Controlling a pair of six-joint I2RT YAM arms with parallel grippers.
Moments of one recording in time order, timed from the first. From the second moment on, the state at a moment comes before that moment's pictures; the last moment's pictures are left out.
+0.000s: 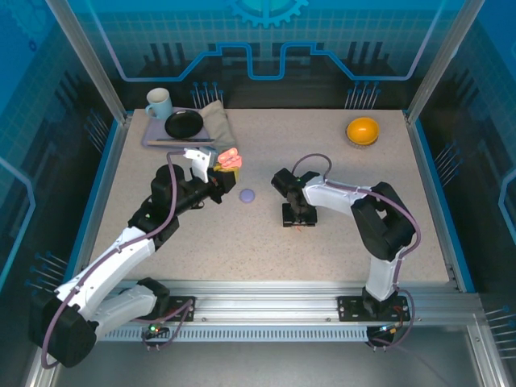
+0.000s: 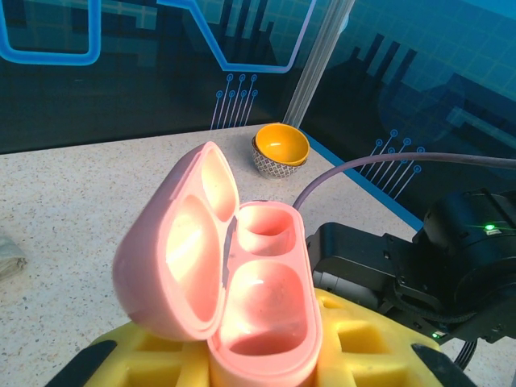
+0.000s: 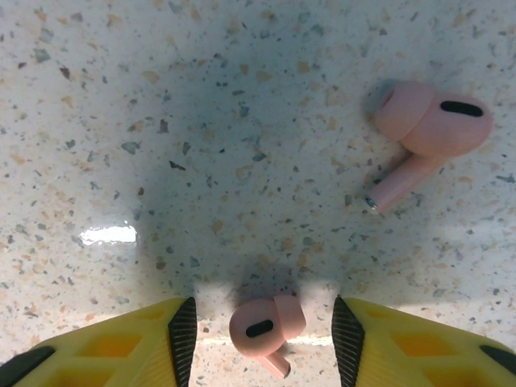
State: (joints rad) left arm -0.44 0.99 0.74 0.08 0.29 -0.27; right arm 0.65 1.86 1.19 -0.86 0.07 0.69
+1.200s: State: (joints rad) left arm -0.44 0.99 0.74 0.08 0.29 -0.27; right arm 0.64 1.84 1.16 -0.79 0.03 0.69
